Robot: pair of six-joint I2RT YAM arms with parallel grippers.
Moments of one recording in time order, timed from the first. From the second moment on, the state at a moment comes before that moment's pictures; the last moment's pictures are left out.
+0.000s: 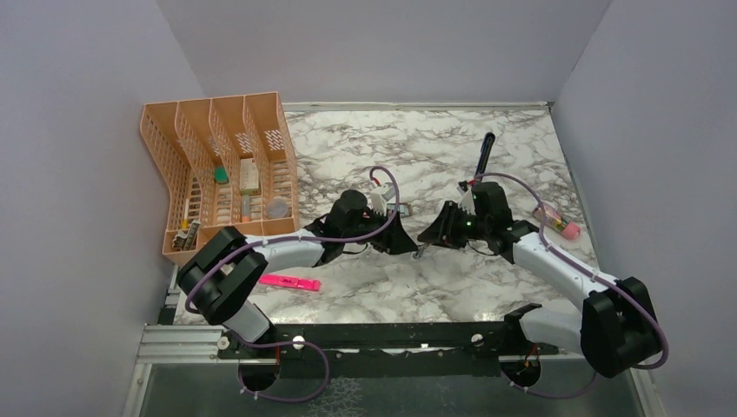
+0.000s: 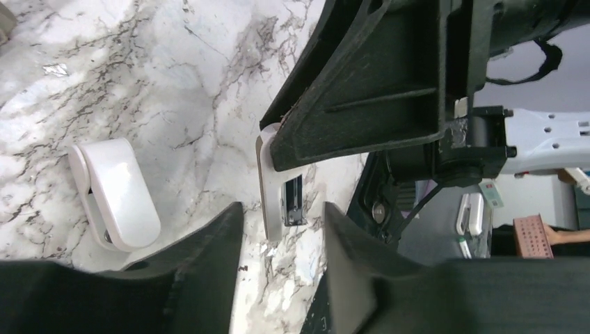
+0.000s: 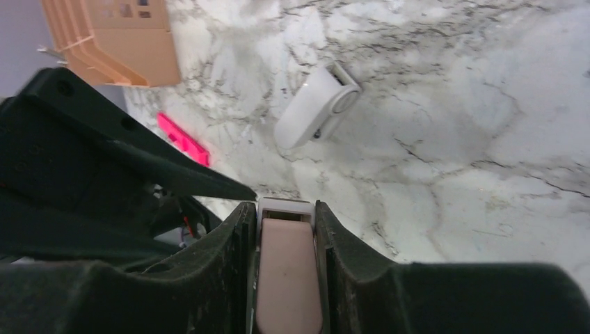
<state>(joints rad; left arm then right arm) -0.79 1.55 0.69 0.47 0.55 -0.66 0.38 1.17 0.60 -0.15 -0.51 0.75</state>
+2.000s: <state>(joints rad) -0.79 1.59 0.89 -0.11 0.08 -0.39 0.38 1.62 0.96 -0.56 0.07 0.40</state>
